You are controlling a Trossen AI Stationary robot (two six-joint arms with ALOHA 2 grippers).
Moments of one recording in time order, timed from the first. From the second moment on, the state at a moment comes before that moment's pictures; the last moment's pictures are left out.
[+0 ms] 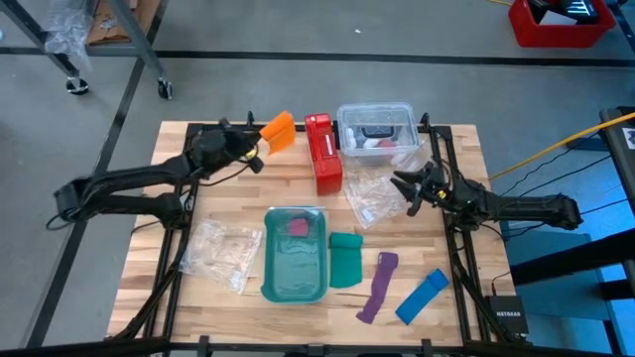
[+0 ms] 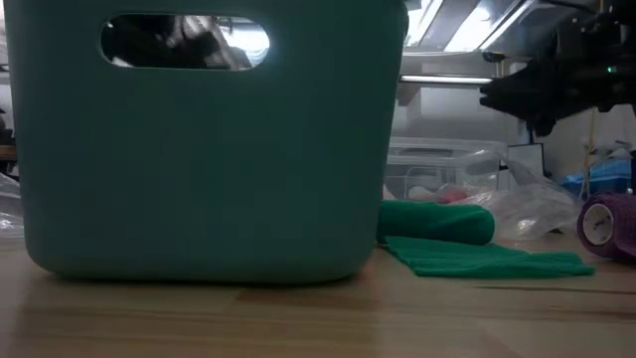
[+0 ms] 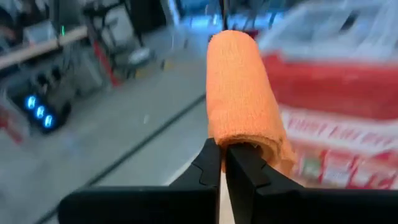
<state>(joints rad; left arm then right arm) 0.49 0.96 0.51 0.24 -0.33 0.17 -0.06 0.23 0.05 0.24 0.37 0.24</state>
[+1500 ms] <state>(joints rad) -0.07 1.18 0.81 0.59 -0.33 0.14 -0.06 0.93 0.55 0.26 -0.07 -0.16</state>
